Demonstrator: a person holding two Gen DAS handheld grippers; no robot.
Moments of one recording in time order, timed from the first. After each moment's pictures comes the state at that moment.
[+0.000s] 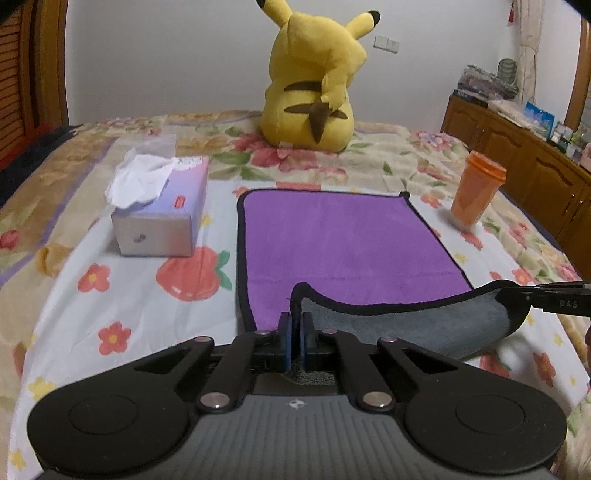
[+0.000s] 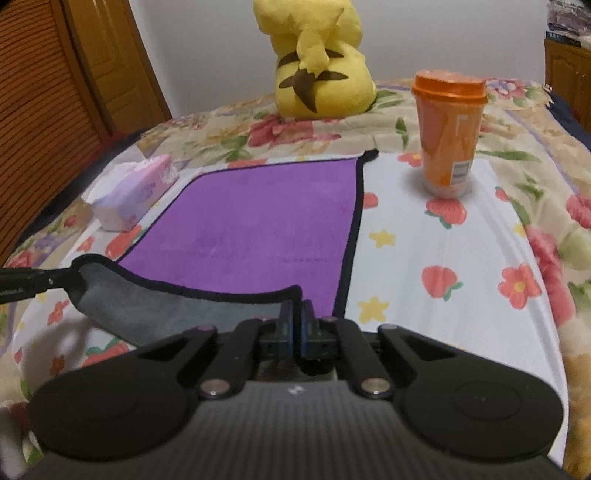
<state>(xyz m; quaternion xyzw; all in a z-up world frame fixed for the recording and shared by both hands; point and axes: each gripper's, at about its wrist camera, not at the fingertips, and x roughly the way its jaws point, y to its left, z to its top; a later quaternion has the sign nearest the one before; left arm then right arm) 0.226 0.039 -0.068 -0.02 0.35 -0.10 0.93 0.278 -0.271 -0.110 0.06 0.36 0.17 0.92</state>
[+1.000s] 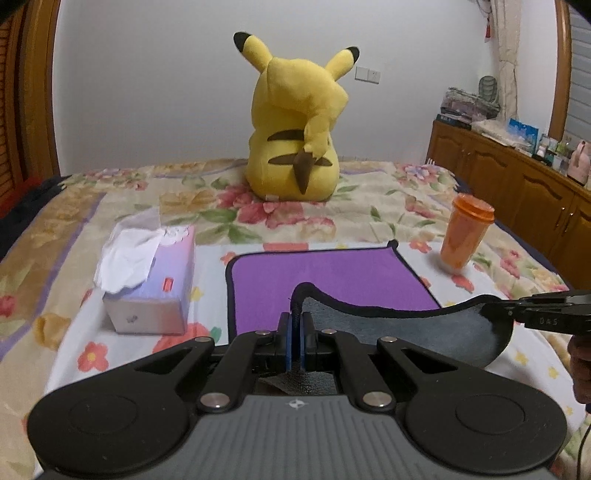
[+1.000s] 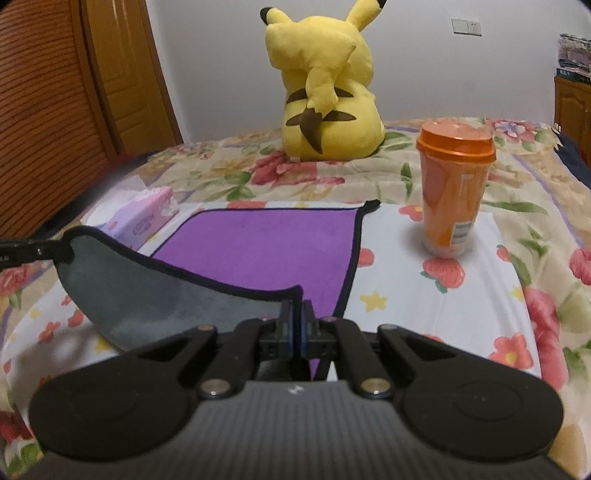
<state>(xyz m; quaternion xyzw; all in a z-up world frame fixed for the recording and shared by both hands) 0.249 0.029 -0.031 0.00 0.29 -0.12 0.95 0.301 -0.281 -0.098 0.04 0.30 0.19 0.94</state>
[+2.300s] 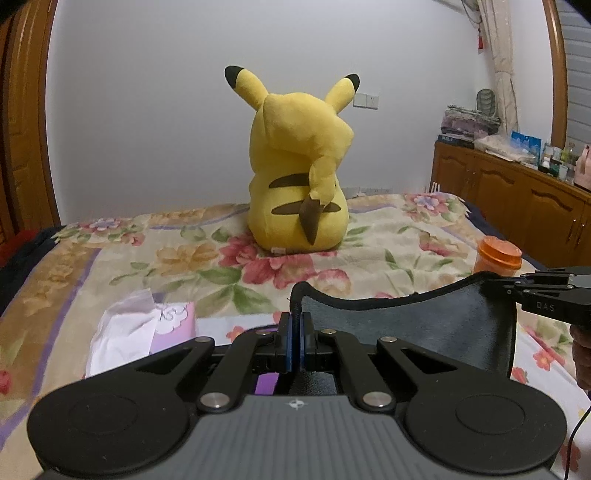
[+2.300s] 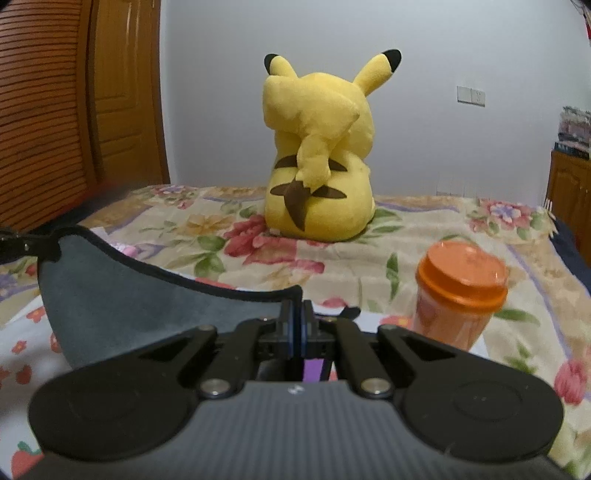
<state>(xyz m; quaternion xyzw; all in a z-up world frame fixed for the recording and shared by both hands) 0.321 0.020 -0.010 0.03 0.24 -0.12 0.96 0.367 -0.268 -0.066 -0.02 0.20 0.16 0.97</state>
